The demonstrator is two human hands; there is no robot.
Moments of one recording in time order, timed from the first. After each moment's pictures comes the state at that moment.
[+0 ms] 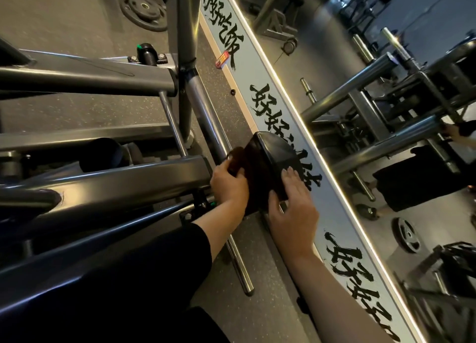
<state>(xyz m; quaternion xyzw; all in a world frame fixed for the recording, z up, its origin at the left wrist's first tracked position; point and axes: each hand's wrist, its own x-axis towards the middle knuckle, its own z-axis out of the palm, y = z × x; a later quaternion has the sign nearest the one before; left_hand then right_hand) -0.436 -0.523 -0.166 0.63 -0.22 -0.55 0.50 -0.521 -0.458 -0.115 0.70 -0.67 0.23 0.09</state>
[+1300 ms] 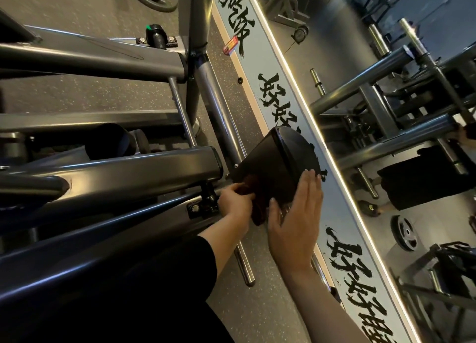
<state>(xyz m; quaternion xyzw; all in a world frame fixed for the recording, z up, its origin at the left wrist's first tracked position) -0.438 -0.496 -0.203 0.57 -0.10 -0.69 0.43 -0.504 -0.440 -0.137 0.68 -0.70 0.20 0.09</state>
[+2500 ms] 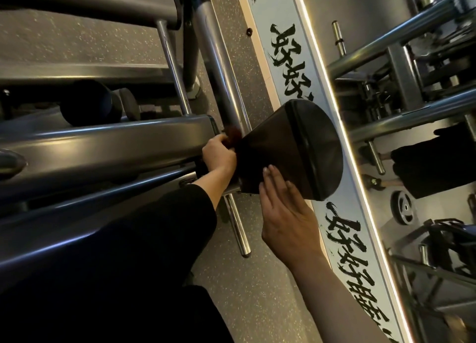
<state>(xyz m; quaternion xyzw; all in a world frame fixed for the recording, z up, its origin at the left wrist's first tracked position) -0.434 -0.579 -0.274 0.70 -0.27 -0.54 0.38 -0.534 -0.465 -0.152 0.80 -0.48 -0.29 0.21</state>
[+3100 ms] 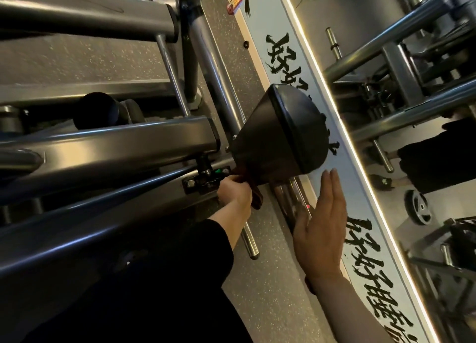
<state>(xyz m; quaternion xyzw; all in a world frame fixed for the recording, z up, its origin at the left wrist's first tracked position) -0.484 -0.494 -0.251 0.67 -0.06 -0.65 0.35 -0.571 -0.414 -0.147 0.67 -0.72 0.16 0.06</state>
